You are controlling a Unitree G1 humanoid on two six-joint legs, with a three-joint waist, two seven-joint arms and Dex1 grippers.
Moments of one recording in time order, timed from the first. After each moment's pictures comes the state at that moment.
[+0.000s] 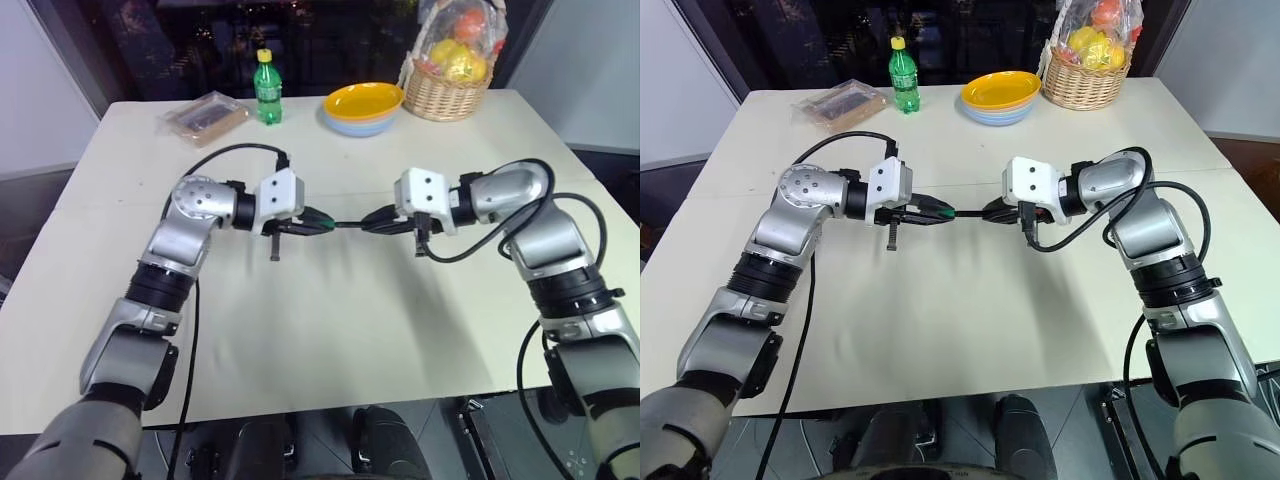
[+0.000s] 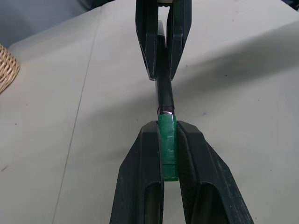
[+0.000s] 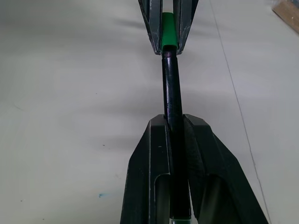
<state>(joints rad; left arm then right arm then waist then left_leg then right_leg) -0.86 0.47 -0.22 0.33 -0.12 -0.01 -1.27 -0.83 -0.68 0.23 0.13 0.07 0.20 1.30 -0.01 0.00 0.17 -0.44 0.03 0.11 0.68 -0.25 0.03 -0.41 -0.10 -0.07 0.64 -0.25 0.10</state>
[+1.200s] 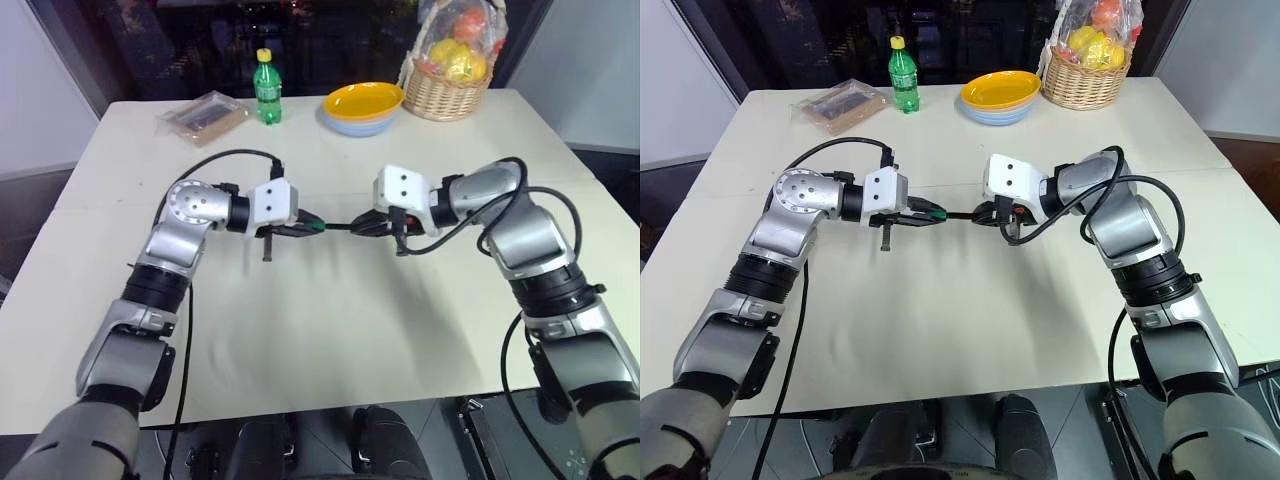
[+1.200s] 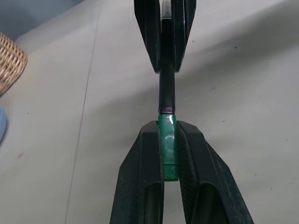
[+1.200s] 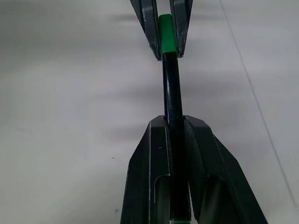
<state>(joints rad) -0.85 0.47 -0.21 0.40 -0.06 -0.11 -1.27 -0.86 -0.62 0.28 0.05 0.00 0.43 1.27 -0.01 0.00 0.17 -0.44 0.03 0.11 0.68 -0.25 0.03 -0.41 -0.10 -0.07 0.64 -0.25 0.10</state>
